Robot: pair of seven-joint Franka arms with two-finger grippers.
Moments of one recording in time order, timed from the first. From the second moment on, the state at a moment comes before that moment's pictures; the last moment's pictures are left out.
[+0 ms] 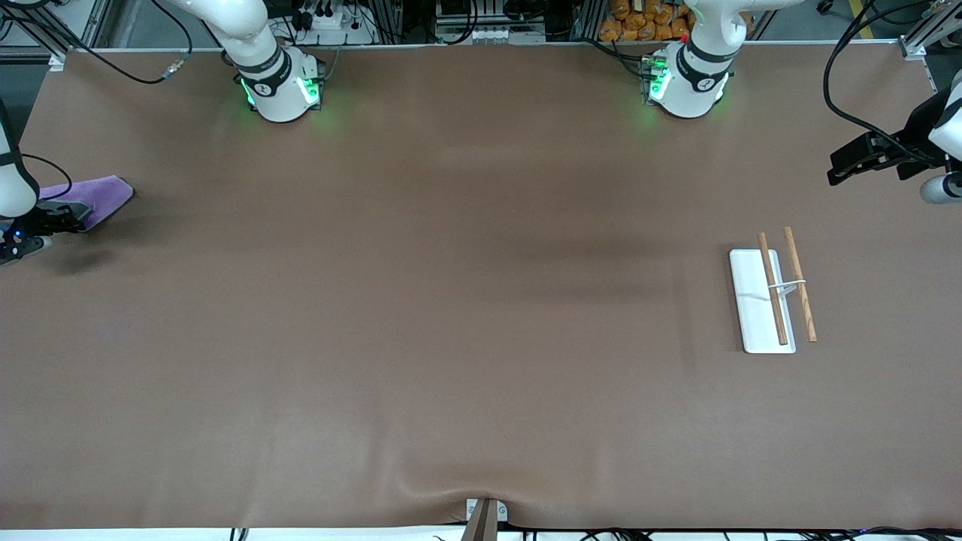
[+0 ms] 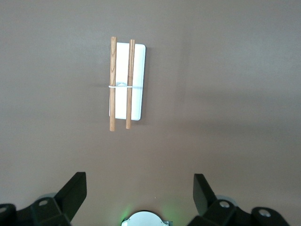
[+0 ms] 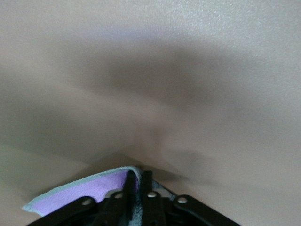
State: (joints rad) left arm 0.03 -0.02 -0.06 -1.55 0.02 1.44 -0.10; right arm -0.85 0.62 0.04 -1.83 -0.28 2.19 -1.00
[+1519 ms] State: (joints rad) left arm 0.03 -0.01 -0.06 -1.55 0.02 1.44 -0.10; right arm -0.51 0.45 0.08 -1.63 -0.17 1.62 -0.52
